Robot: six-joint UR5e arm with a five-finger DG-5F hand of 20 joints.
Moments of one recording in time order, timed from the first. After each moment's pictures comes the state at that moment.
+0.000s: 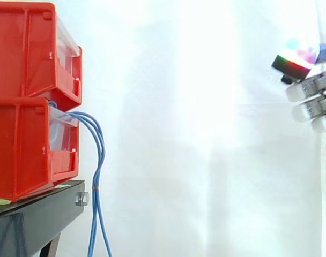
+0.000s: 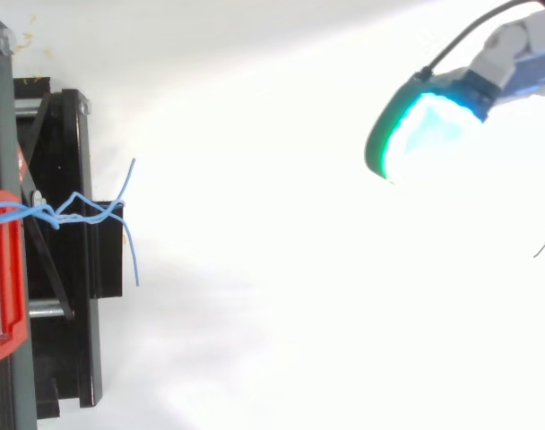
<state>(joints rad) 0.15 -1.80 -1.59 -3.00 -1.24 -0.04</state>
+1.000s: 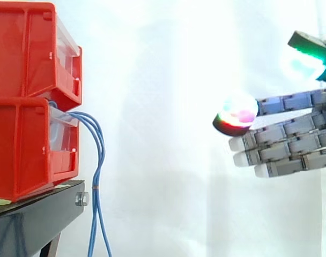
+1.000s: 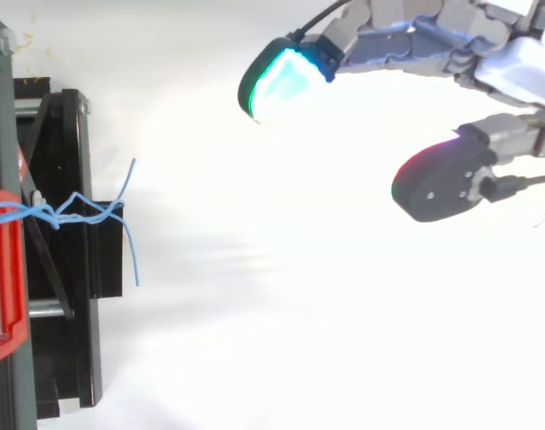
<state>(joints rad) 0.16 -1.99 -1.59 -2.69 -1.09 -0.13</state>
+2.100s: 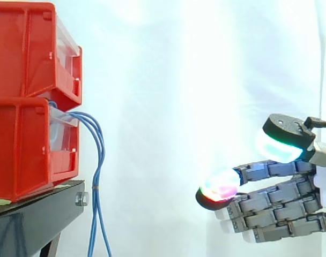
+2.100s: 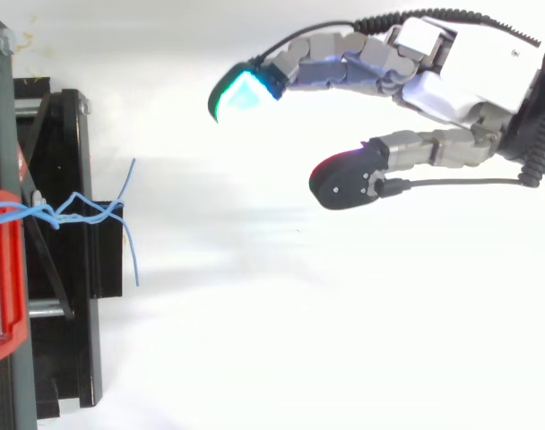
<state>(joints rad) 0.16 -2.13 -1.59 -2.56 -1.03 -0.15</state>
